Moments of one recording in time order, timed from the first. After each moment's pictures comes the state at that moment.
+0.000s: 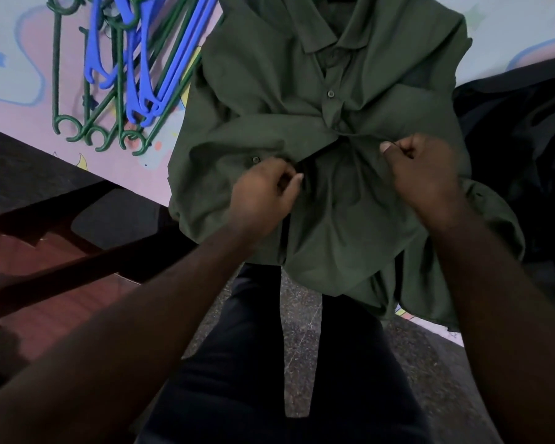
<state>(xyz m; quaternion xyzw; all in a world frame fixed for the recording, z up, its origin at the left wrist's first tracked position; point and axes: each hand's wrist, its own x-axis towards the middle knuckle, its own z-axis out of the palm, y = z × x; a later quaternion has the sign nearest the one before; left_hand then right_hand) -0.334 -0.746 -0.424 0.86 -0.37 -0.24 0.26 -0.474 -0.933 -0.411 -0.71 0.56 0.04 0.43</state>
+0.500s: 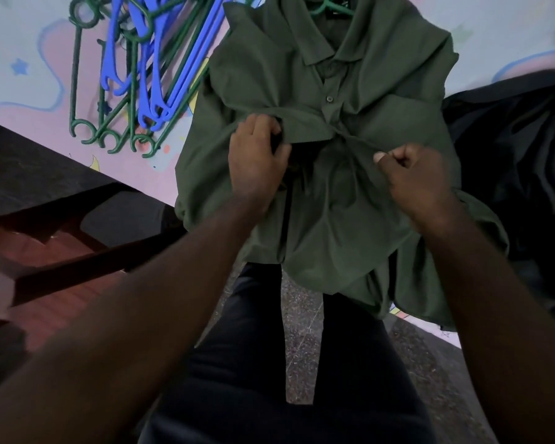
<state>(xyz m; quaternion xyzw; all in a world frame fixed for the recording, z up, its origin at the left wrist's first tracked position) -0.307 -0.786 -0.410 0.91 -0.31 -0.15 0.25 -0.483 -0.926 -0.401 -0.68 0.55 0.01 0.49</state>
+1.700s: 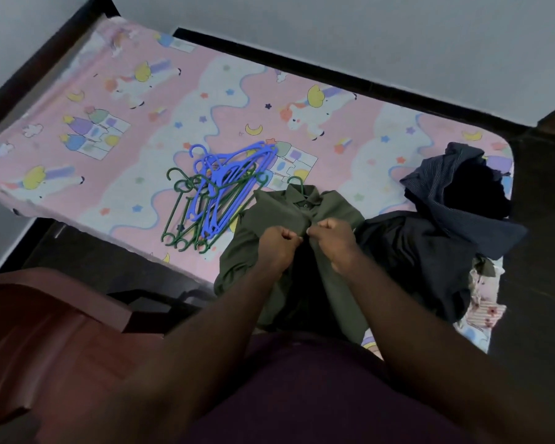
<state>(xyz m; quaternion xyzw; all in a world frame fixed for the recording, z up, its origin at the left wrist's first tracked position) -0.344 -0.762 -0.185 0.83 -0.13 -0.37 0.38 -0.429 -0.847 -0.166 -0.58 0.56 -0.10 0.58</state>
